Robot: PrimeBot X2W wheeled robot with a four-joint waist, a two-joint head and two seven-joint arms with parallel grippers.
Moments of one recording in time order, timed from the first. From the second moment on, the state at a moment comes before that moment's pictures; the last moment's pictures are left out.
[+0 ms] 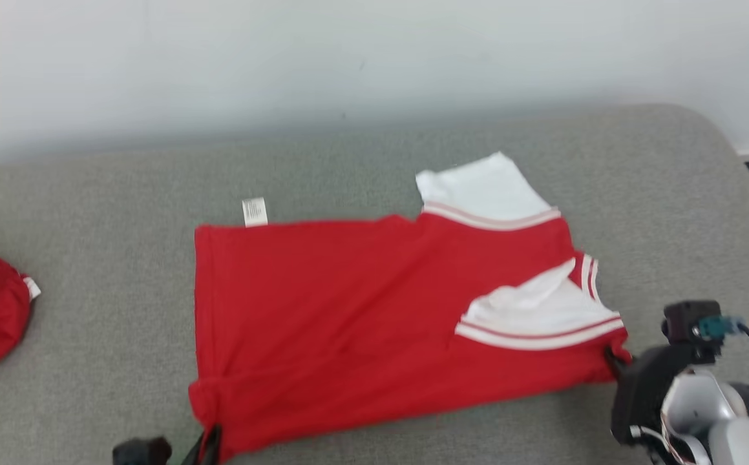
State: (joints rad) left arm -0.20 0.35 -0.57 0.49 -0.79 0.09 -0.13; right arm -0.20 -0.16 -0.09 0.20 0.22 0.13 0.62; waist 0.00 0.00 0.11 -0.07
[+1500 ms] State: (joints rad) left arm -0.67 0.48 -0.57 0.59 -0.72 0.11 0.15; right arm -0.35 -0.19 0.01 -0.03 0.23 0.13 0.66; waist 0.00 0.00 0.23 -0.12
